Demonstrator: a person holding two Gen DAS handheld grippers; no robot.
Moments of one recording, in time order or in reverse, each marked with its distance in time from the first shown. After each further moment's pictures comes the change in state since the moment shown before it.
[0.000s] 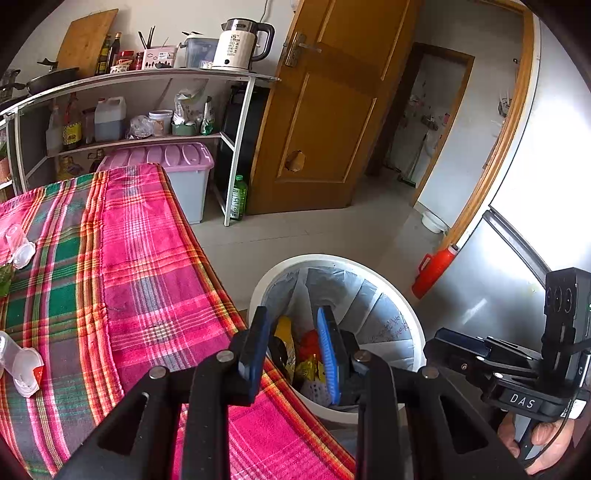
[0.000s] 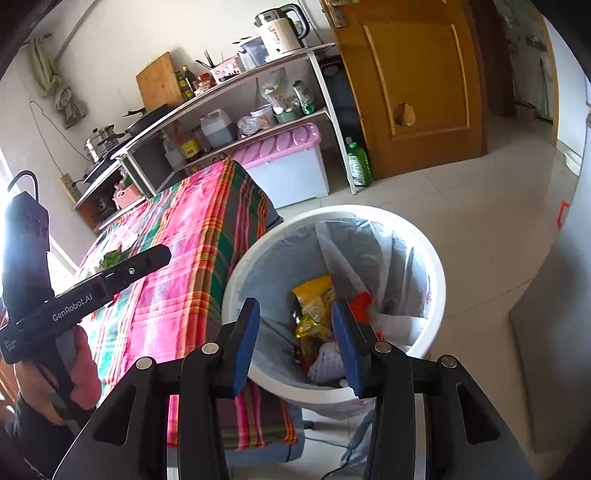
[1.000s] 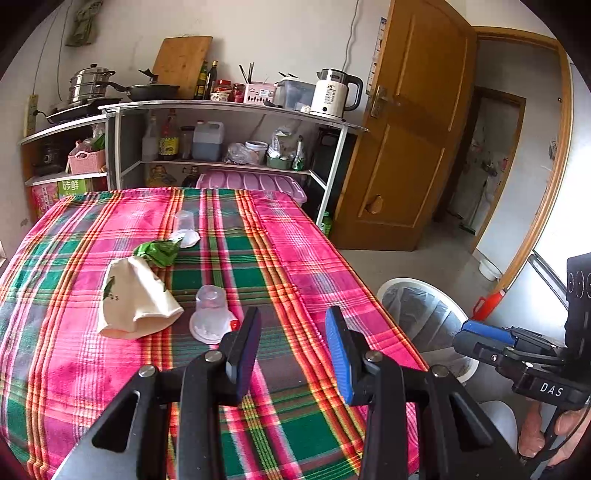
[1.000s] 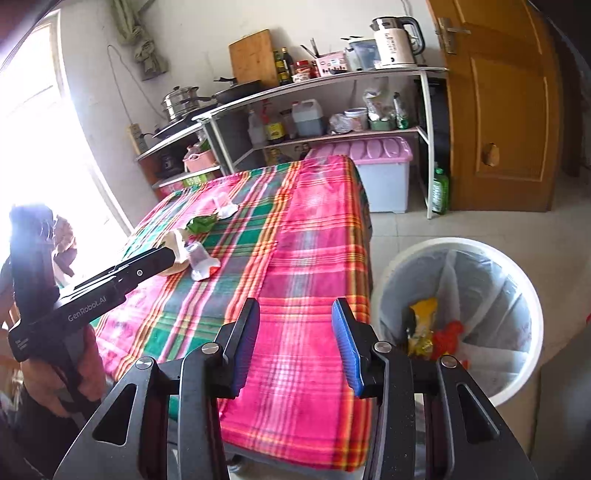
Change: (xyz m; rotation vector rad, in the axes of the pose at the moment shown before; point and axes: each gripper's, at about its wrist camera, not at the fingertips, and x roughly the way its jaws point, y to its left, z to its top) left arm -0.116 0.096 -0.043 -0.124 -0.163 0.256; right arm 0.004 0.136 -0.015 -0.249 0.011 0.177
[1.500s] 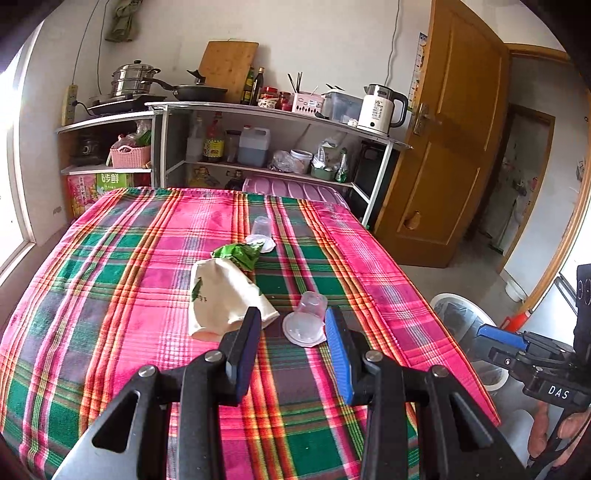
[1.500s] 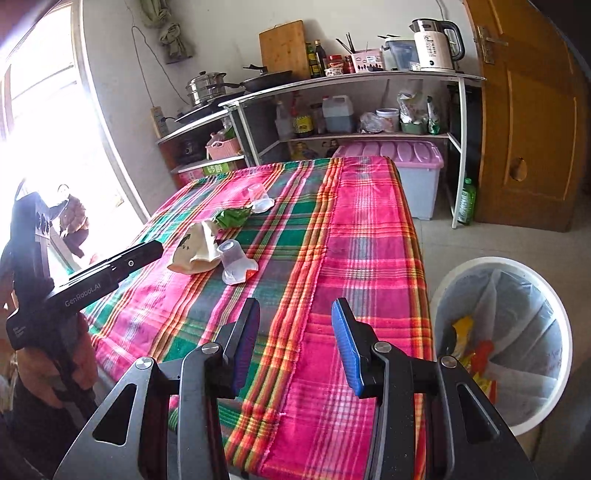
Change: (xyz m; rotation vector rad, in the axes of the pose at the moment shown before) left arm -0.022 0.071 -0.003 -0.069 -0.037 0.115; right arm 0.040 0.046 0.012 -0.079 0.026 0.055
